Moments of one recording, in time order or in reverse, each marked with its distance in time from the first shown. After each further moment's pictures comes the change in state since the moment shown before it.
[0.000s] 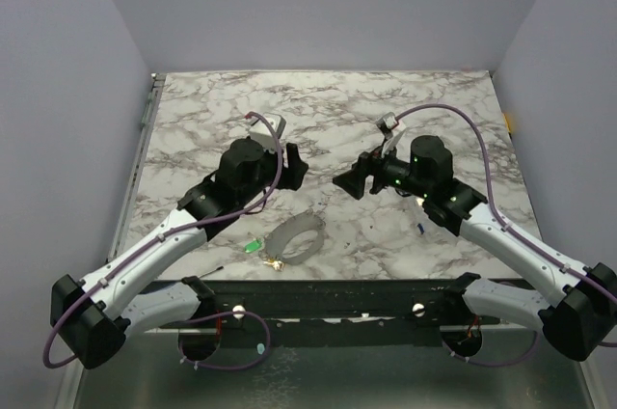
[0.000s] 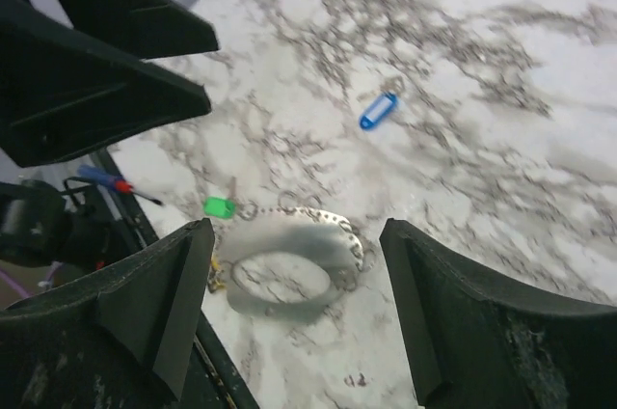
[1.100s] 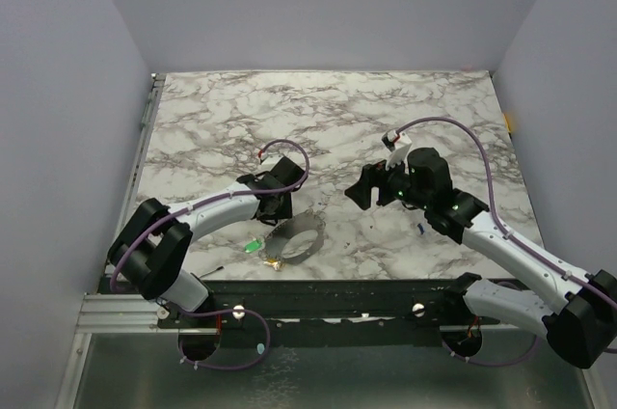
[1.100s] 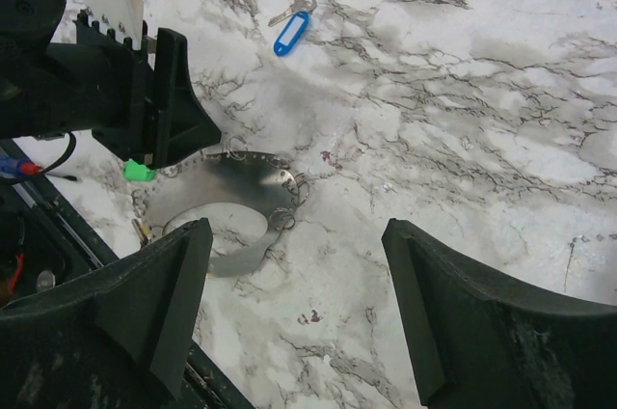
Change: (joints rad) left arm 0.002 0.481 -0.034 -0.397 -0.207 -0.384; right arm 0.000 -0.048 -0.091 -0.169 0.192 -0.014
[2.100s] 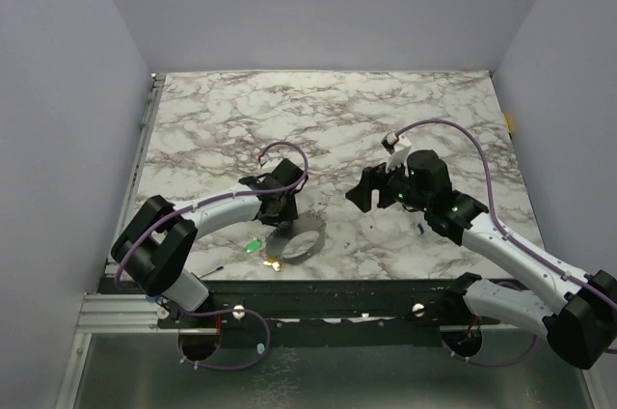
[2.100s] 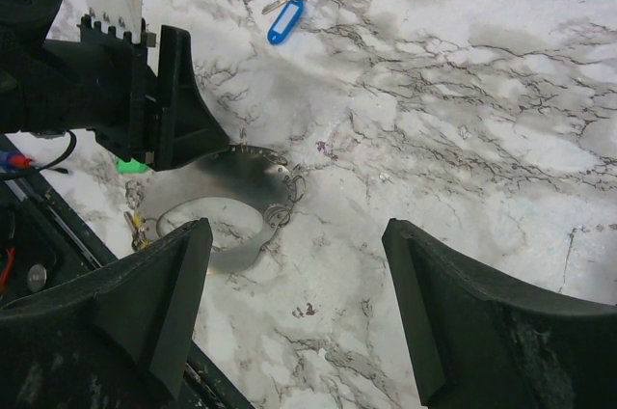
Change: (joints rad) left arm 0.000 0.028 -0.021 0.056 0.079 -0.100; right arm 0.000 -0.008 -0.024 0.001 0.002 -0.008
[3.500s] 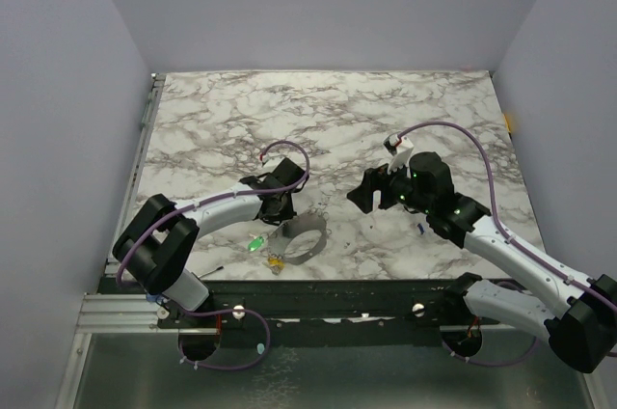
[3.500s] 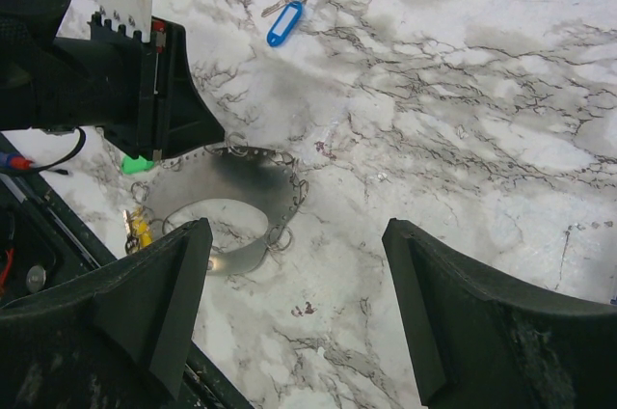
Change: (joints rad) left arm 0.000 0.014 0.005 0.026 -0.004 0.032; right arm 0.000 -0.025 -0.015 0.003 0.007 0.000
